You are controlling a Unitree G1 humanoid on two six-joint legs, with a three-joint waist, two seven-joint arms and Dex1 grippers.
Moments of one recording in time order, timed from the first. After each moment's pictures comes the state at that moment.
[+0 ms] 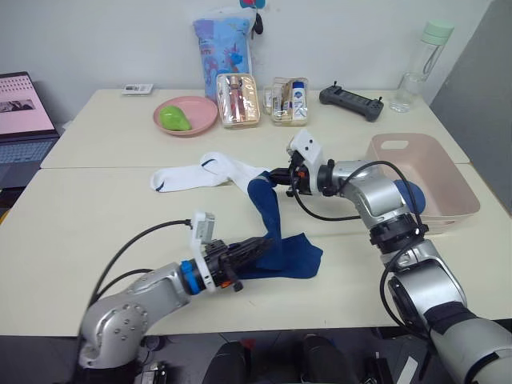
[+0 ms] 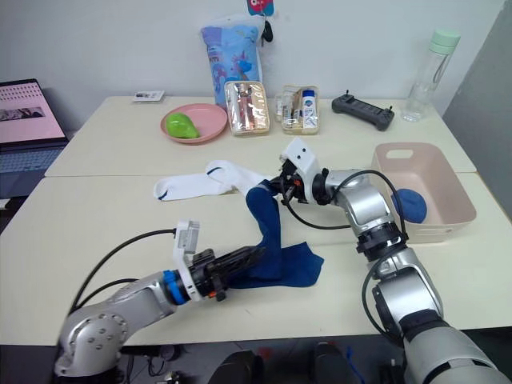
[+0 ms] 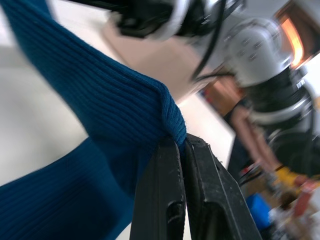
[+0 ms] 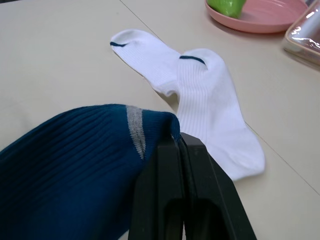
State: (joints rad) left arm -0.06 0.29 0.12 -0.52 -1.07 0.94 -0.49; right arm -0.96 -0.25 0.23 0.42 0.13 0.48 0.89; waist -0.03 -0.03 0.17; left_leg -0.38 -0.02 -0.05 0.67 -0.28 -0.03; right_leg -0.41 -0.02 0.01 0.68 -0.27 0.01
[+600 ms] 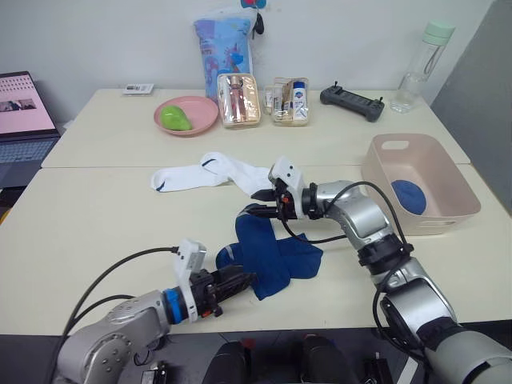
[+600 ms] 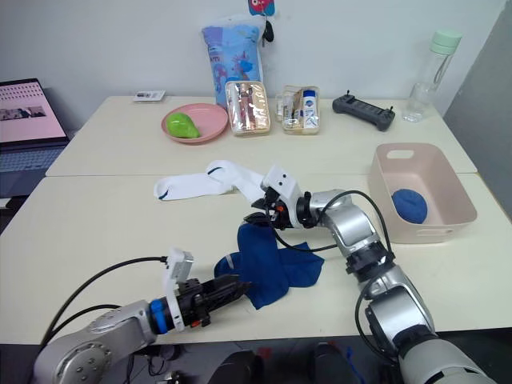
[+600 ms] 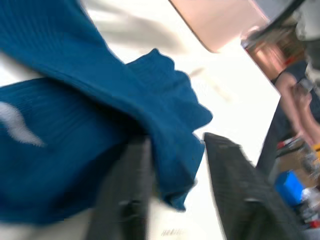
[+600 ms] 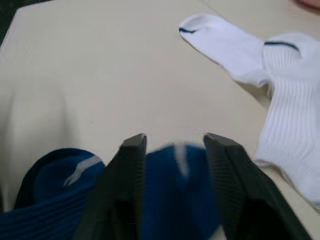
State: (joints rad) left arm 0.19 0.60 0.13 -0.56 -0.90 0.83 -0.61; right arm -0.79 -0.22 0.28 0.22 0.18 0.56 0.96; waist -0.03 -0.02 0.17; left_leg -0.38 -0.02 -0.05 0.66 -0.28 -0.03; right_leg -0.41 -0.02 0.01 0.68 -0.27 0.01
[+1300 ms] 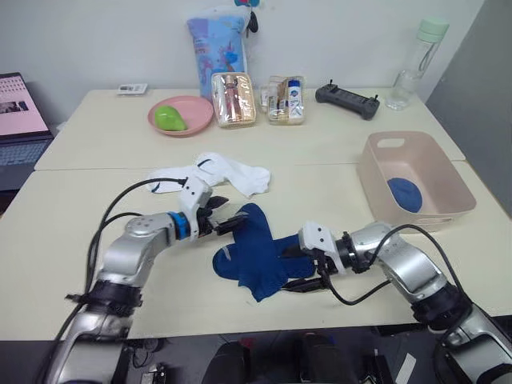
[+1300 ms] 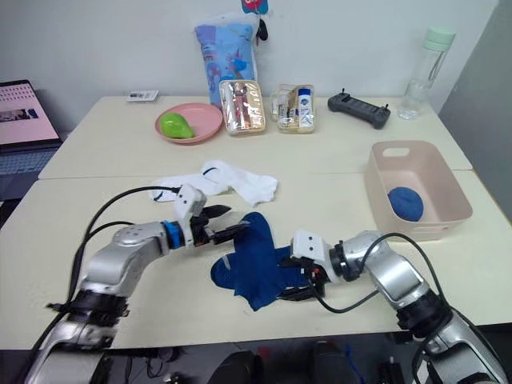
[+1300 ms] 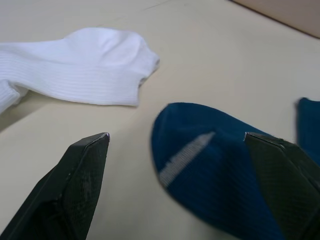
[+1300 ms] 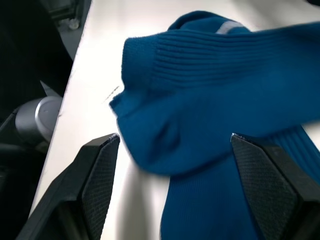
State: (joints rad) left arm -0.51 0.55 -0.11 0.26 -0.36 0.40 -0.84; right arm -0.49 -0.52 0.48 -0.13 0.18 0.49 1.17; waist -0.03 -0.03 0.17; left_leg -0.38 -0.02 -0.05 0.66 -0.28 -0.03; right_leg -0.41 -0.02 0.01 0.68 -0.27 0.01
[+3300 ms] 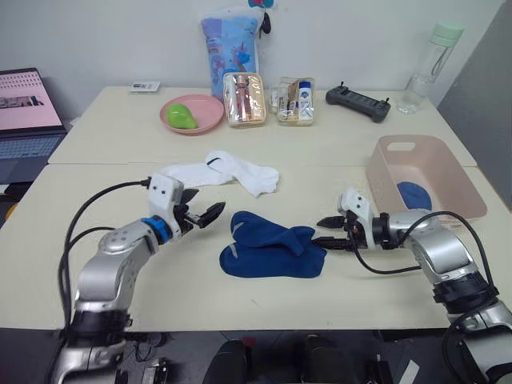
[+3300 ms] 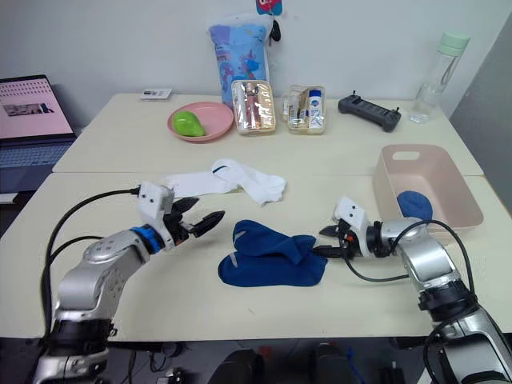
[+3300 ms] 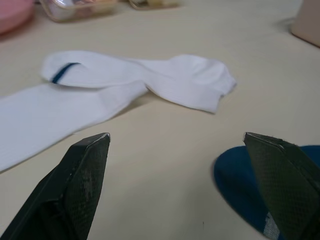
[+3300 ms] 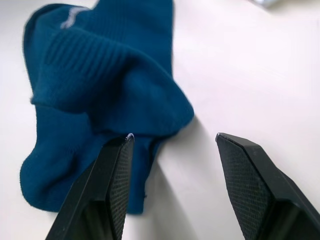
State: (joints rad) left arm -0.35 0.52 0.07 0.04 -0.36 0.50 -0.67; right arm -0.48 -0.61 0.21 -0.02 0.24 0.65 1.06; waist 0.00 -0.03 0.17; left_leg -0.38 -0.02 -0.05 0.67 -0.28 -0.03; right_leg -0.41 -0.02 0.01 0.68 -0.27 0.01
